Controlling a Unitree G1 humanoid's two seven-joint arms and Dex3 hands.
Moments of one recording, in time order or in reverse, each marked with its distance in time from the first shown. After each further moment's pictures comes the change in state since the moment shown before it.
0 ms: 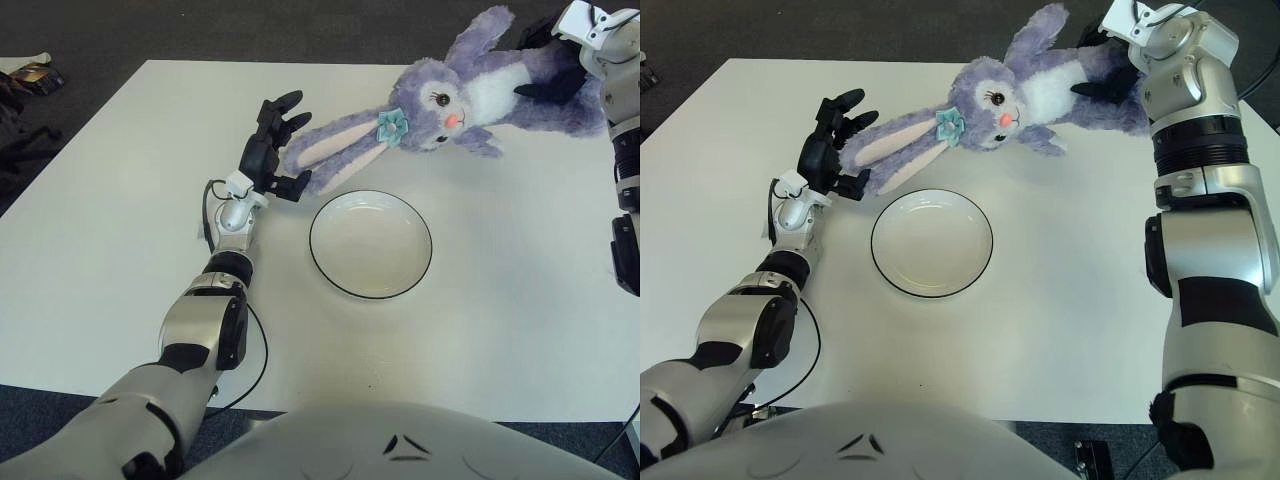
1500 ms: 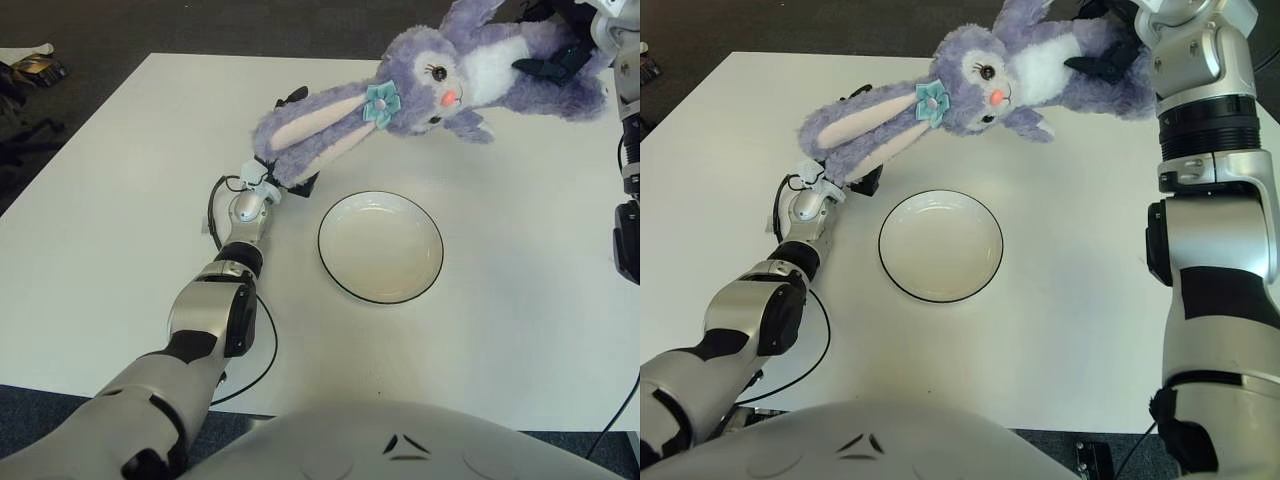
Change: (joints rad) left arm -0.075 -0.033 0.000 0.079 0.015 0.090 0.051; right arm -0.064 0.010 -0.030 -0.059 0.063 0.093 0.074
